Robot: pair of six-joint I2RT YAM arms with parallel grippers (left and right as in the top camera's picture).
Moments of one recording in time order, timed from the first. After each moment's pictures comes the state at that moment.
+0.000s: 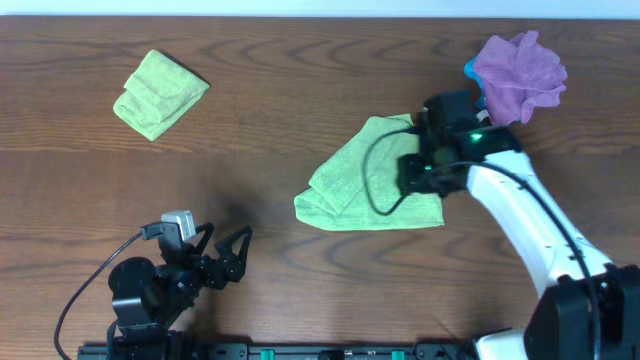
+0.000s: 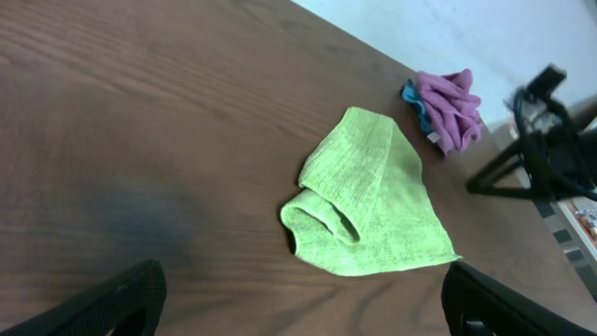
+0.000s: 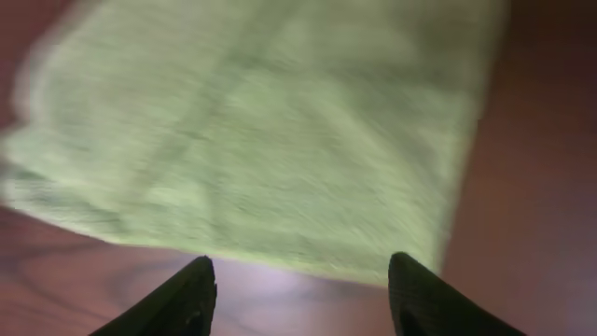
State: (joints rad) left arm 0.09 0.22 0.25 -0.47 0.60 -0.41; right arm 0.28 1.60 1.18 -0.90 -0.13 0.17
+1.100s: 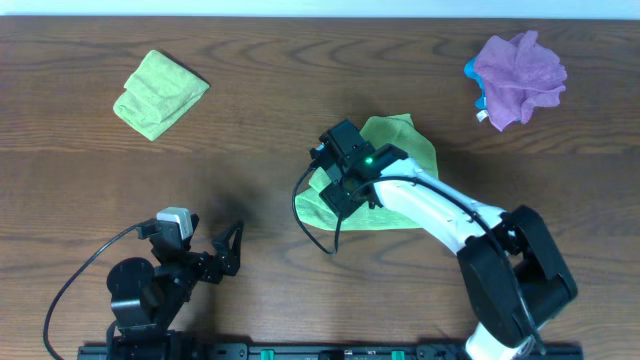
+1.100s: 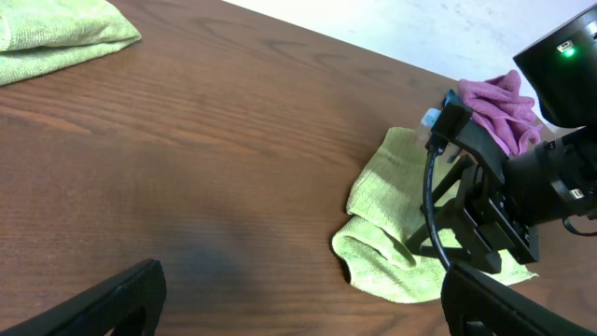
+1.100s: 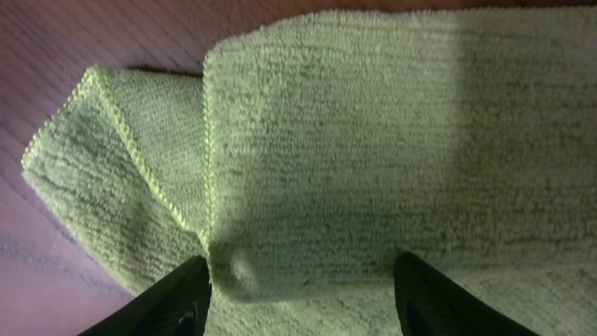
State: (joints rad) left arm 0.09 0.22 0.25 -0.42 0.48 -0.27; right arm 0.63 1.85 1.19 -0.65 -0.02 -0.10
